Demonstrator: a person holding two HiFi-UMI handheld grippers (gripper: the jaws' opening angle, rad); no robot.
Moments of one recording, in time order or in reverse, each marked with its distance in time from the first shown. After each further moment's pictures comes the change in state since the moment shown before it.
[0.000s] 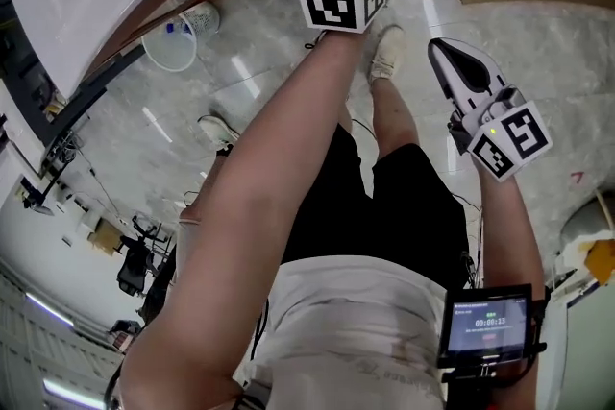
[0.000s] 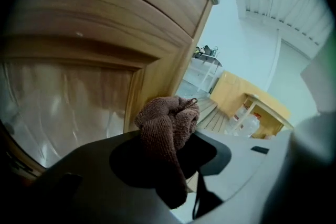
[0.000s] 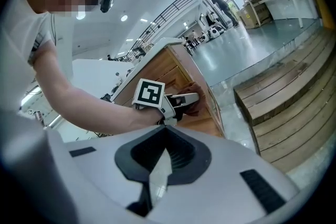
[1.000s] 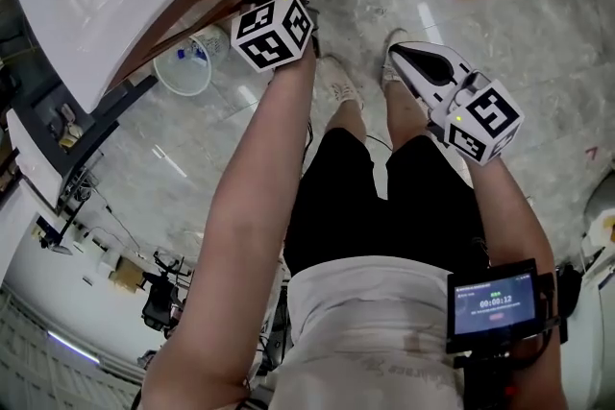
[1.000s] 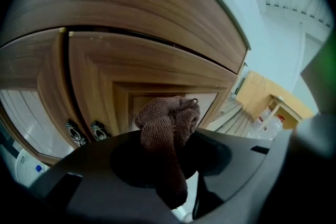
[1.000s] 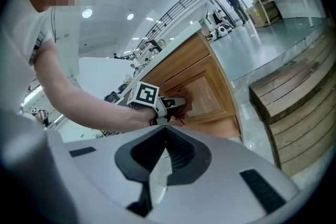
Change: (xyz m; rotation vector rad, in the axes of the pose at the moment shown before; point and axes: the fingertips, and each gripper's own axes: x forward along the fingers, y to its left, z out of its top) left arm -0.122 0.115 -0.004 -0.074 -0.001 0.266; right arm 0.039 0.083 -0.012 -0.040 -0.001 0.061
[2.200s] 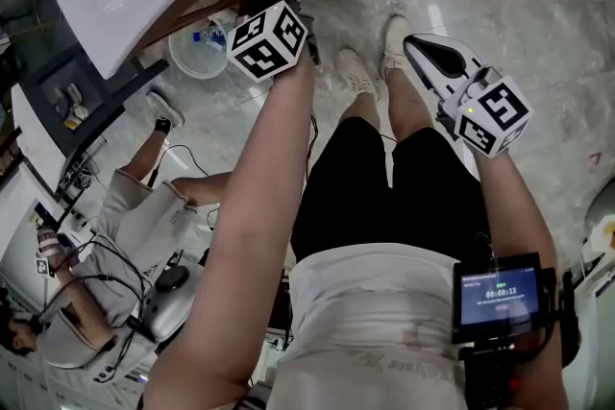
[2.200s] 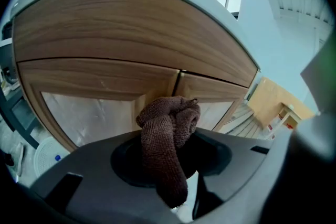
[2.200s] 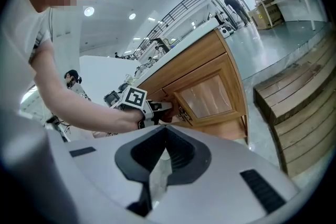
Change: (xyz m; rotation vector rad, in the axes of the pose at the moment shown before) left arm -0.075 0.082 0.000 -0.093 -0.007 0.105; right arm 0.028 0.044 0.001 -0.021 -0.005 -0.009
